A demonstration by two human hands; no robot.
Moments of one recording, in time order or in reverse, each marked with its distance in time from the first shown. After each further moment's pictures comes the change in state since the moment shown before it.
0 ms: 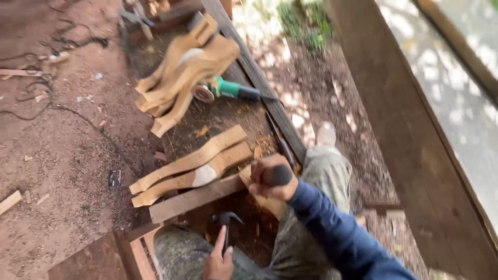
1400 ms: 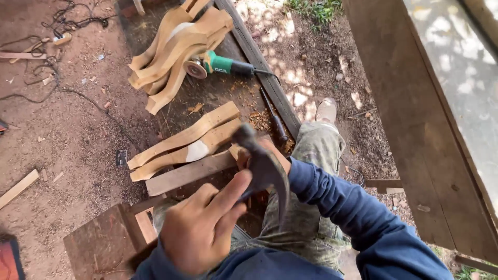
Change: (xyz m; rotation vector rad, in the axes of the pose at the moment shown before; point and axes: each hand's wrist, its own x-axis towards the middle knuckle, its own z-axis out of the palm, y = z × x) left_hand -0.208 0.228 -0.125 0.113 0.263 1.287; right_hand -0.049 0.020 -0.005 0.043 -0.101 0.044
